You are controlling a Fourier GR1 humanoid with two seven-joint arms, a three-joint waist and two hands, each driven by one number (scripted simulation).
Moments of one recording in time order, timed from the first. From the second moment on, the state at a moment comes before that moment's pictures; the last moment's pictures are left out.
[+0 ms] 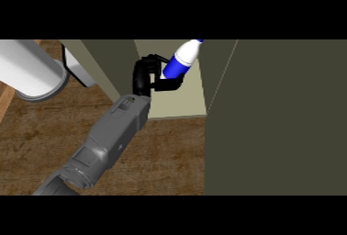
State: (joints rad) left arm -1.02 0.02 -0.32 -0.32 0.51 0.61 -0.42; right arm 0.92 -0.11 0.09 -2.44 -0.15 0.39 -0.25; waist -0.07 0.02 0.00
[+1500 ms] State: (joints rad) left arm -1.19 0.05 -0.19 -0.17 0.52 0.50 -0.64; right arm 0.92 -0.12 0.07 -2.41 -0.19 0.46 -0.28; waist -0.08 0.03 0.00
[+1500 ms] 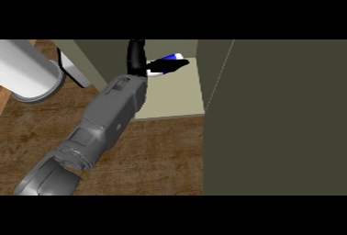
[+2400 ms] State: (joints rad) left arm -1.01 0.00 -0.27 -0.43 0.59 0.40 -0.67; right arm 0.95 -0.08 0.17 -2.43 -0.18 0.42 -0.22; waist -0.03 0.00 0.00
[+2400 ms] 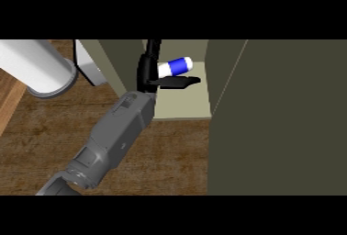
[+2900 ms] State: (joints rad) left arm -0.72 0.00 -0.46 -0.83 0.66 0.33 -0.62; right arm 0.94 -0.08 0.19 -2.43 -0.16 0.39 -0.21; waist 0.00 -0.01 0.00
